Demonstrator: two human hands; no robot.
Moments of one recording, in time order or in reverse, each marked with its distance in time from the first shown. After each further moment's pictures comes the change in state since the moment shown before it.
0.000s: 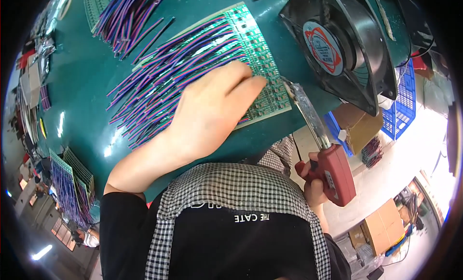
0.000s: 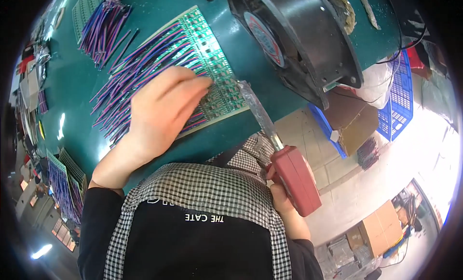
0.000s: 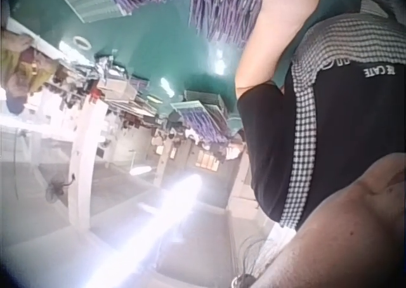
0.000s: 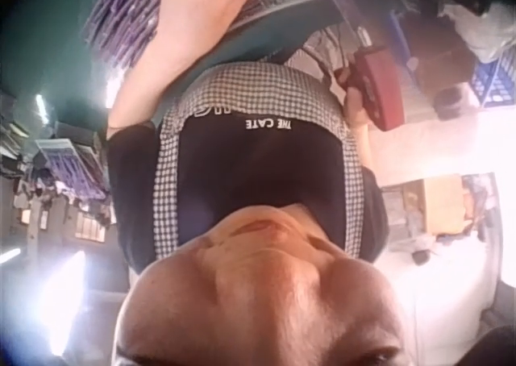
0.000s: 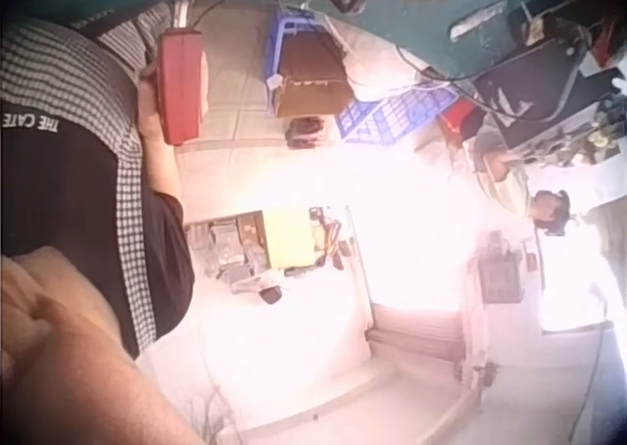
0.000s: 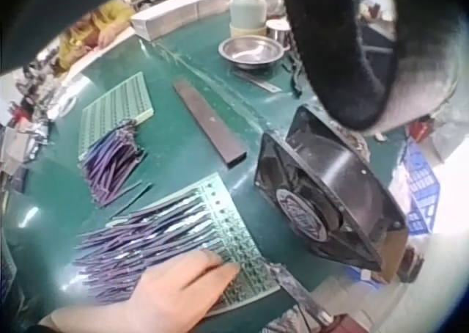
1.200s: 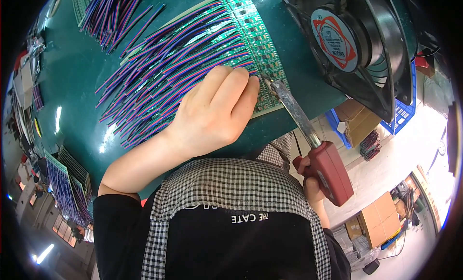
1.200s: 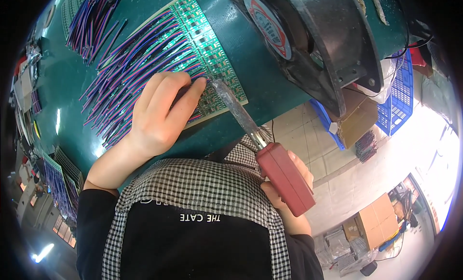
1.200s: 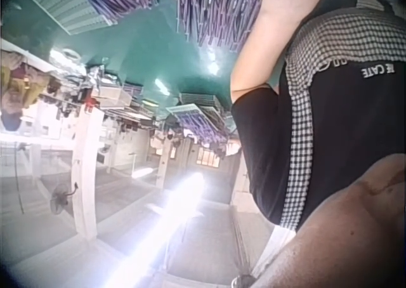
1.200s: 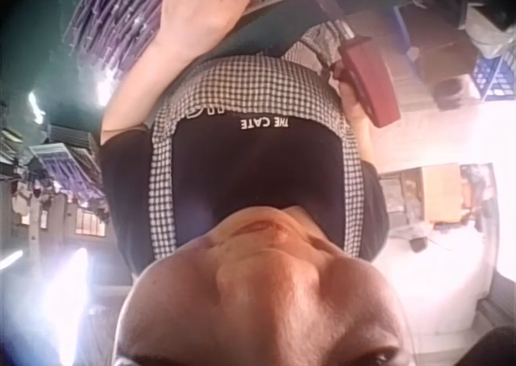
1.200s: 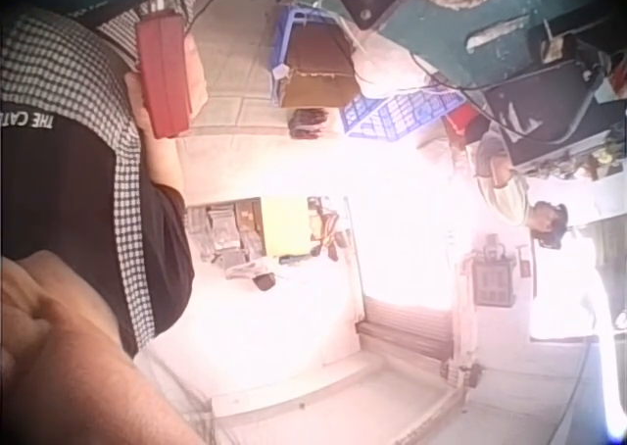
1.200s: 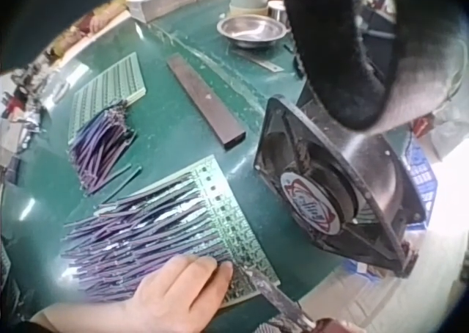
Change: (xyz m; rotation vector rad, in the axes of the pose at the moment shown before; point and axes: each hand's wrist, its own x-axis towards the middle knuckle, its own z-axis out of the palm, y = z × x) left_hand -0.016 -0.004 0.028 0.223 0.141 0.219; right_hand -0.014 0.033 -0.034 -0.341 -0.191 -0.215
